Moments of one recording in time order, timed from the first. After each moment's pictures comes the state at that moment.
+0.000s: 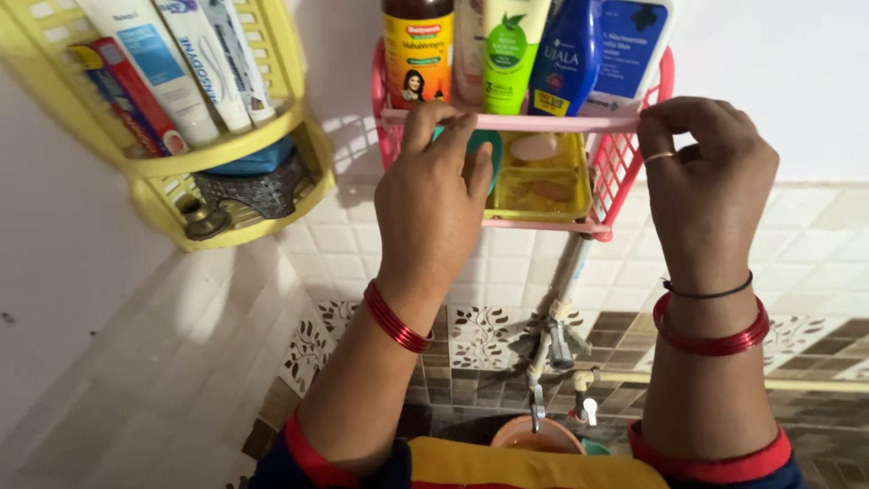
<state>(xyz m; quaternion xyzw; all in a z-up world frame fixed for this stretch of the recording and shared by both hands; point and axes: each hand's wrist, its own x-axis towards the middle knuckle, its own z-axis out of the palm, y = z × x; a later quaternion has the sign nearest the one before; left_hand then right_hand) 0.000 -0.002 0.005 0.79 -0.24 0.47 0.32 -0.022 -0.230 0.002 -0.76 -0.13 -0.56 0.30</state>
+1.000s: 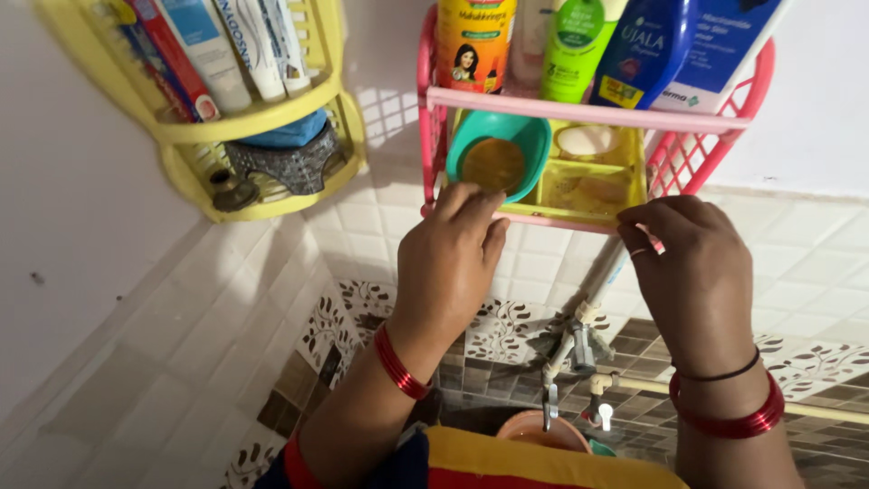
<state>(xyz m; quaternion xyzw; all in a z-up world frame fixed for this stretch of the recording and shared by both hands) -0.011 0.021 -0.055 0.82 -0.25 0.41 0.30 -0.031 -0.210 -0.058 -0.87 -0.13 -0.44 0.16</state>
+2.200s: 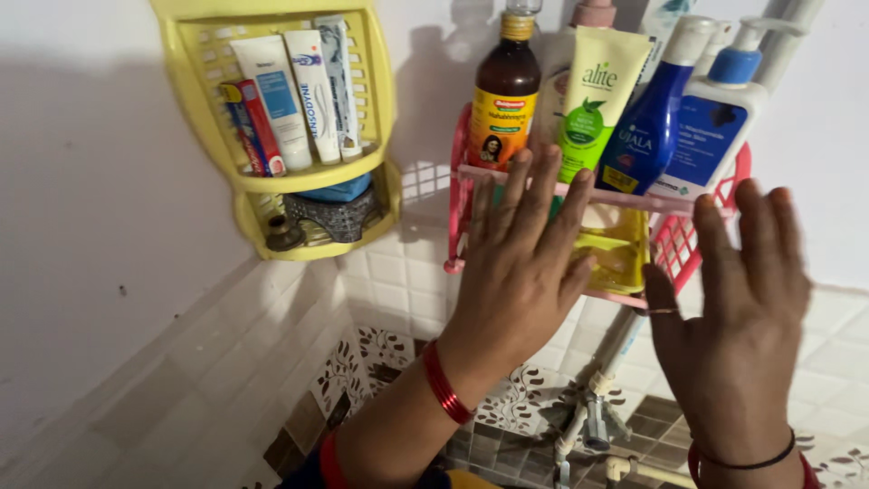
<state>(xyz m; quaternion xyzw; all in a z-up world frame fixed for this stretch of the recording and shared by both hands) -0.015 -0.015 -0.014 0.78 -0.30 0.50 0.22 -0.057 -0.196 -0.011 -0.81 -0.13 -0.56 0.09</state>
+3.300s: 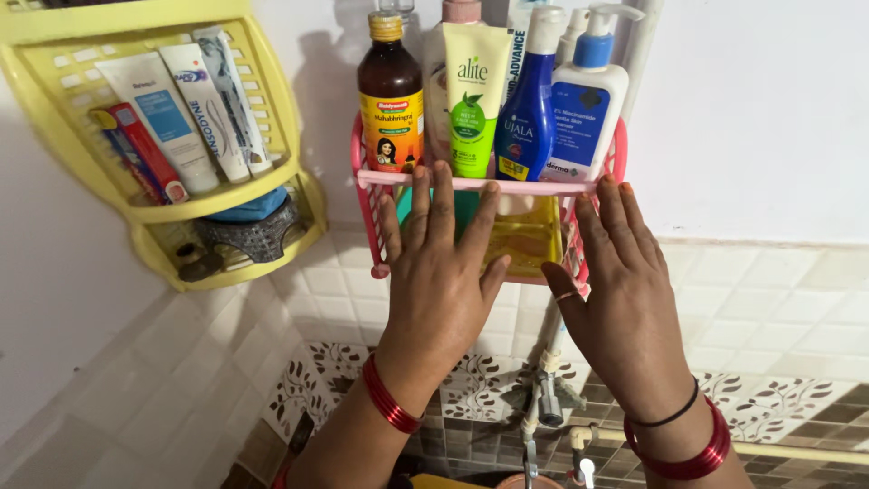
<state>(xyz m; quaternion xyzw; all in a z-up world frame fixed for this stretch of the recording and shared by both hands) -0.014 -0.029 -0.015 0.83 -0.27 0.47 0.15 -0.043 -0.216 -0.020 -0.86 -0.15 -0.46 0.13</state>
